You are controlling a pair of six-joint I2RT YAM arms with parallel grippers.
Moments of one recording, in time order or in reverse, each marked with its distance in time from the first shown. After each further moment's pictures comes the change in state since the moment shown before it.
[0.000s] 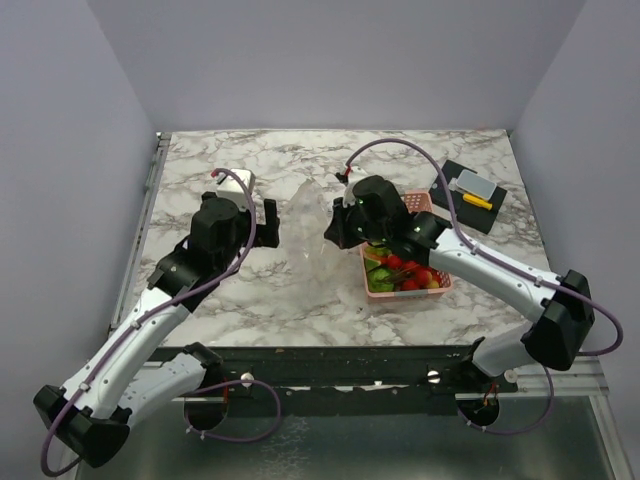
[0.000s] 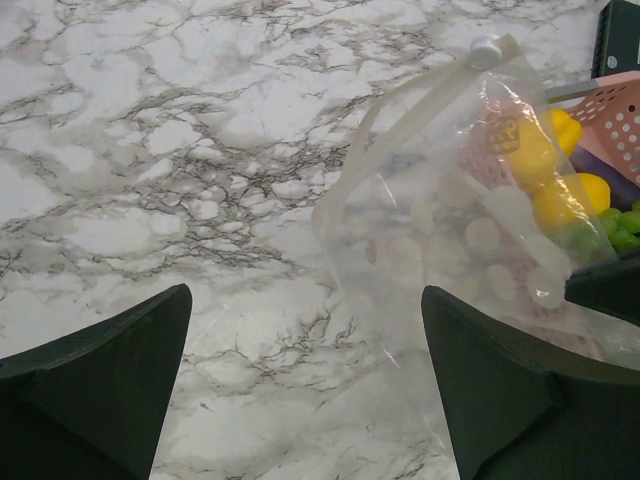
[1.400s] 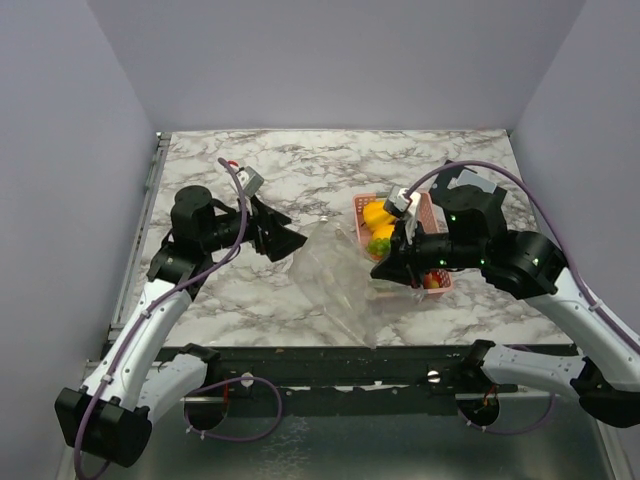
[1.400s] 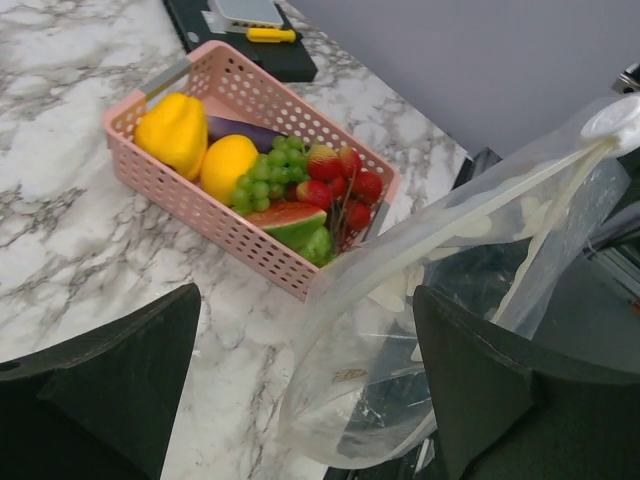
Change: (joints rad) left arm 0.281 0.056 -0.067 0.301 1.089 -0.071; right arm -0.006 -0.444 0.106 -0.510 -0.404 -0.366
